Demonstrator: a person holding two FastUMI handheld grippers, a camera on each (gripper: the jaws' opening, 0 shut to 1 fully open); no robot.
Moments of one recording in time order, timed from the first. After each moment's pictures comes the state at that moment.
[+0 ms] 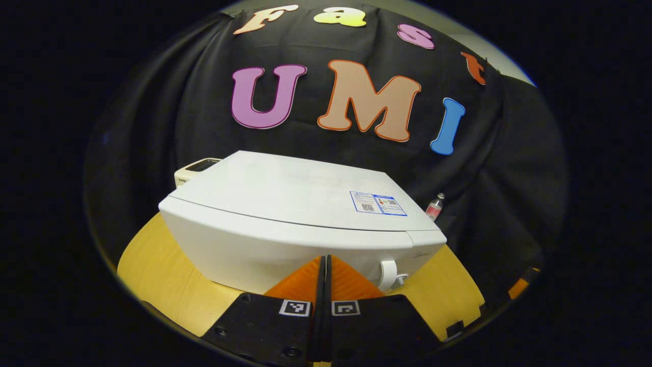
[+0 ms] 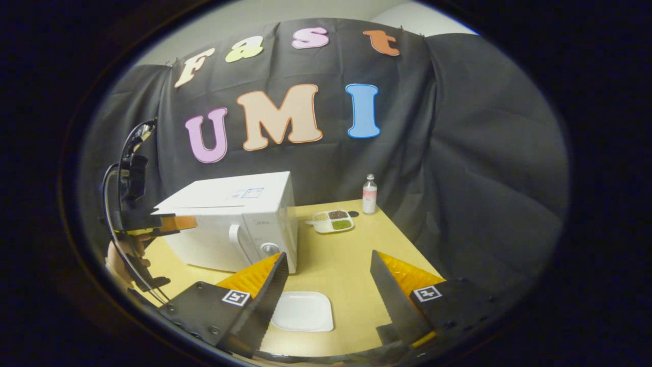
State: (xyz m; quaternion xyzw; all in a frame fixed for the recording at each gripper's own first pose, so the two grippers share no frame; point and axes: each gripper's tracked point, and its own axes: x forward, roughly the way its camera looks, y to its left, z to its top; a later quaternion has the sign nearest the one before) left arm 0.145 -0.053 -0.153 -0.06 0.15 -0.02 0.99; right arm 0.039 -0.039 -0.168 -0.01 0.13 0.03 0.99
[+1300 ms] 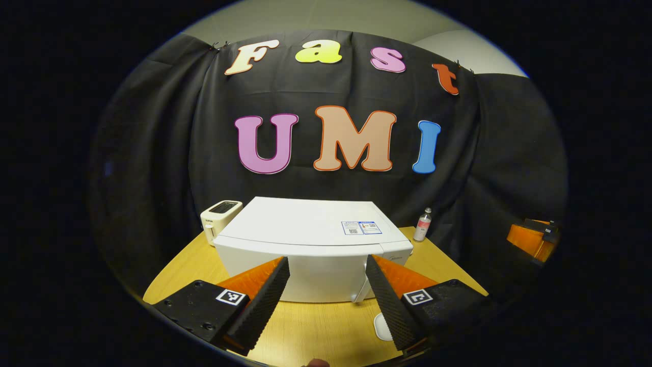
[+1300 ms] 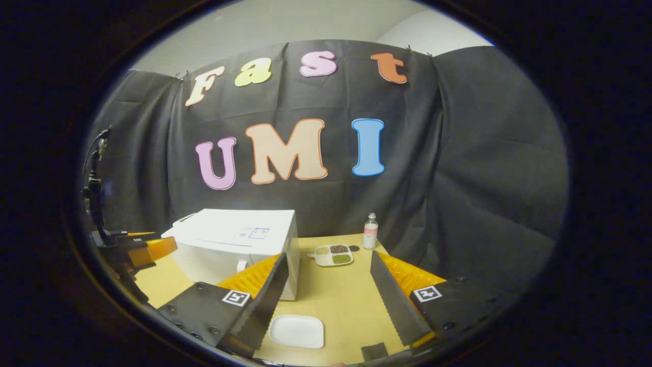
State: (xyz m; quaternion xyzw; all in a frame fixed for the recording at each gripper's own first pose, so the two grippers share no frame) left arm 0.055 -0.053 -0.079 -0.01 0.06 -0.01 1.00; right arm 0.042 -0.047 -0.070 -0.01 0.05 0.05 1.00
